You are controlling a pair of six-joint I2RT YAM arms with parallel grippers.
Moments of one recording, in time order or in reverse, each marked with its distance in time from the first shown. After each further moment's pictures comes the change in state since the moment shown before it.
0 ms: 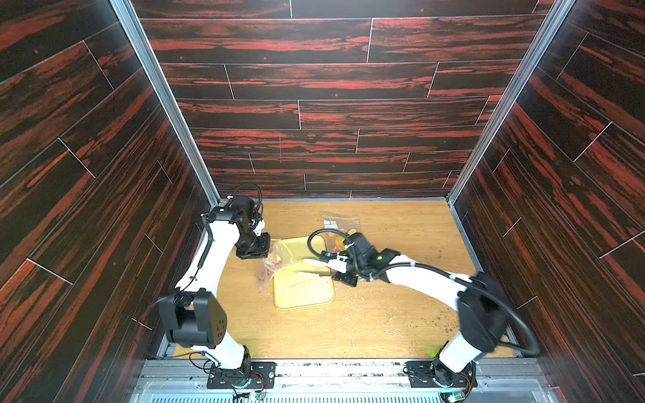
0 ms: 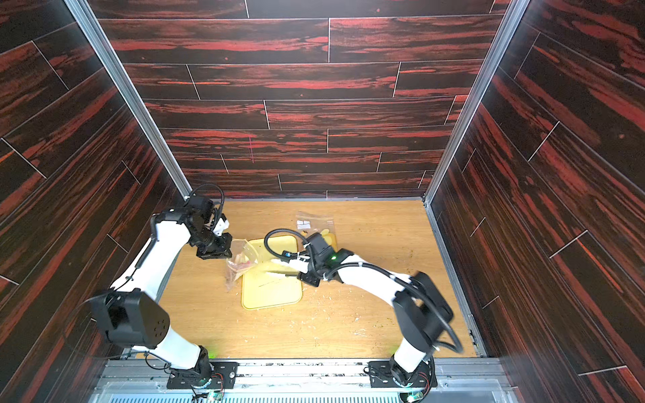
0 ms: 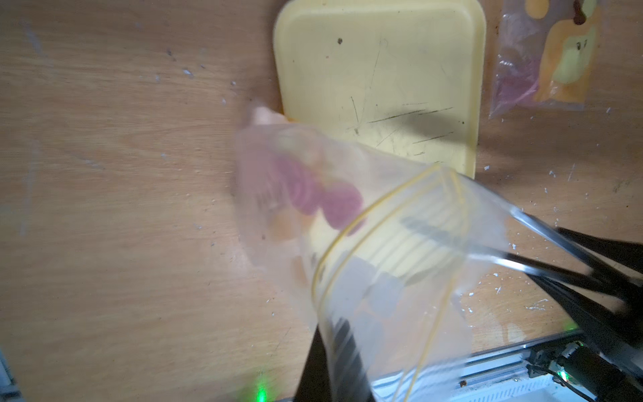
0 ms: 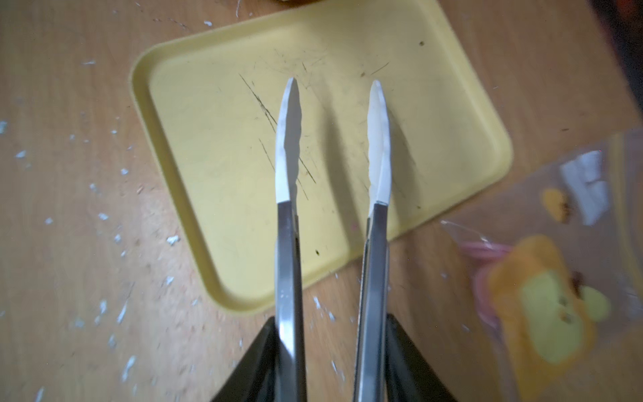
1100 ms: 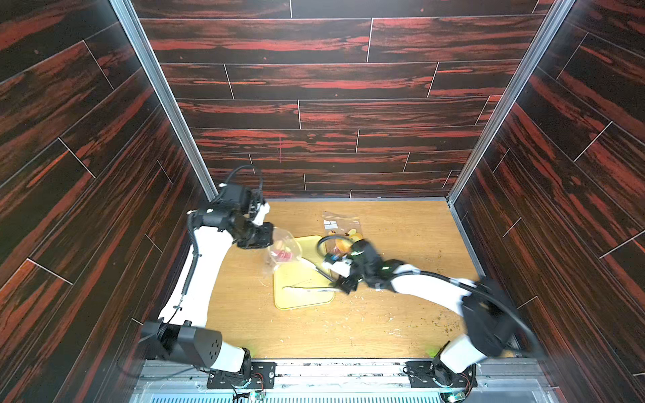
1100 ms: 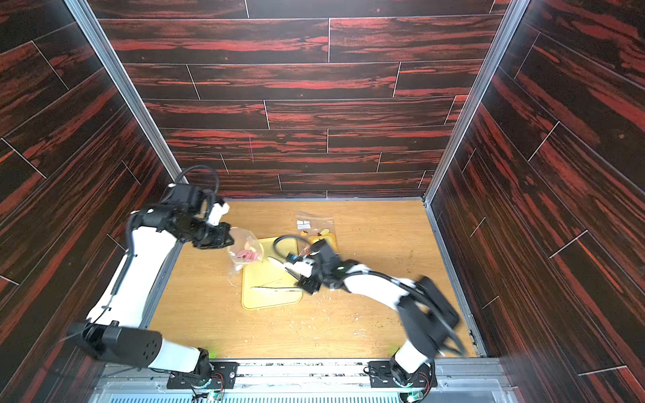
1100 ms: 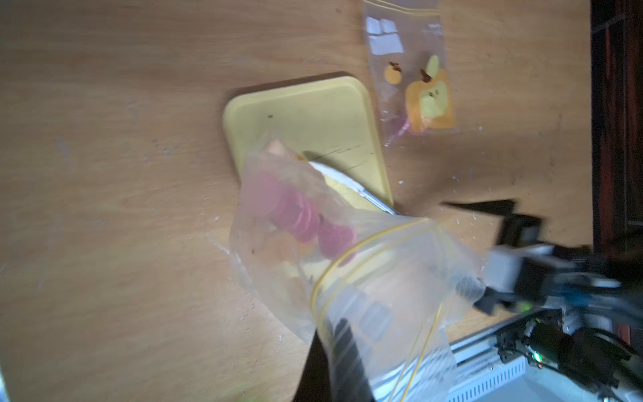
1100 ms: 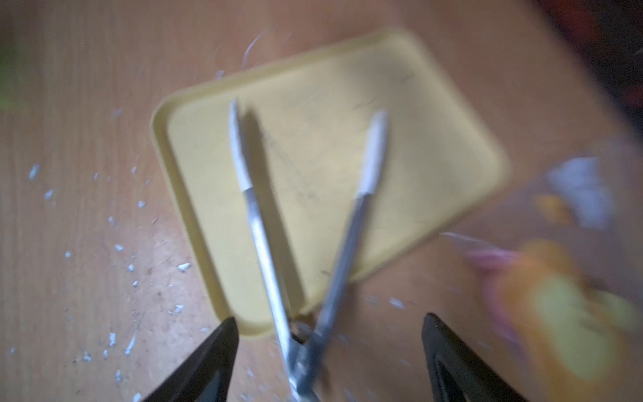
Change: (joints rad) left arm -0.125 -0.073 0.185 -0.037 0.076 0.004; right arm -0.068 -0.202 -0.197 0.202 -0.069 0.071
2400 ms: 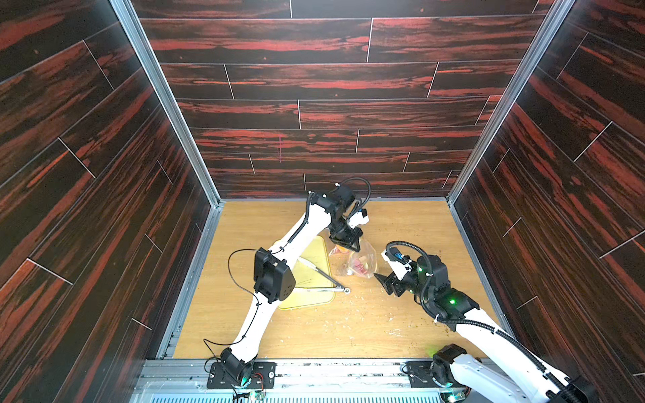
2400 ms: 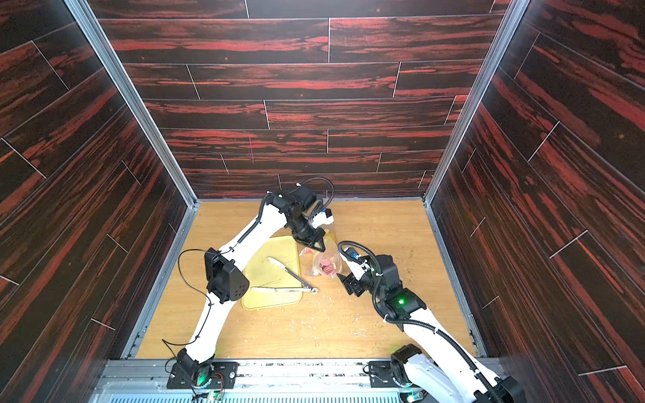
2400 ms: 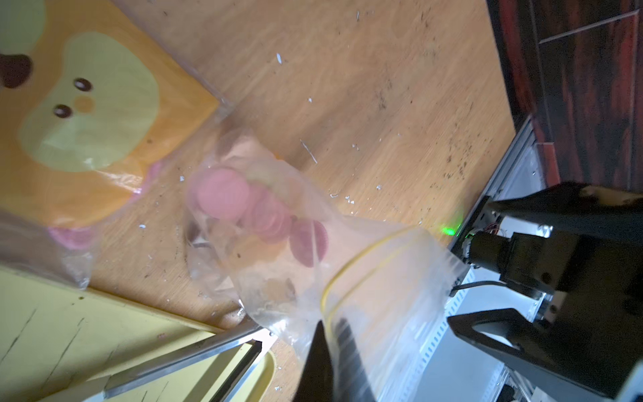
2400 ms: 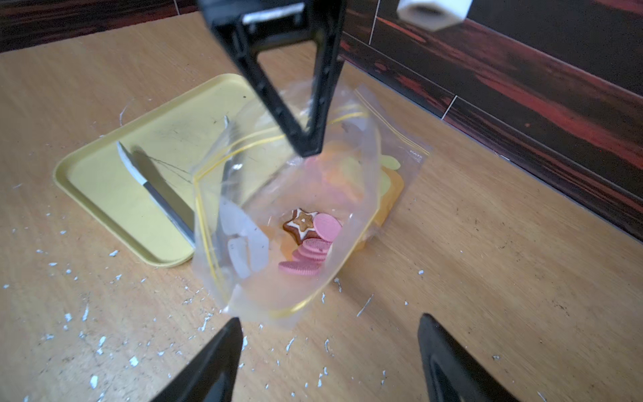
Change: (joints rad) left arm -0.457 0.855 0.764 -0.093 0.264 0.108; right arm -0.244 -0.615 -0.385 -0.016 0.103 0.188
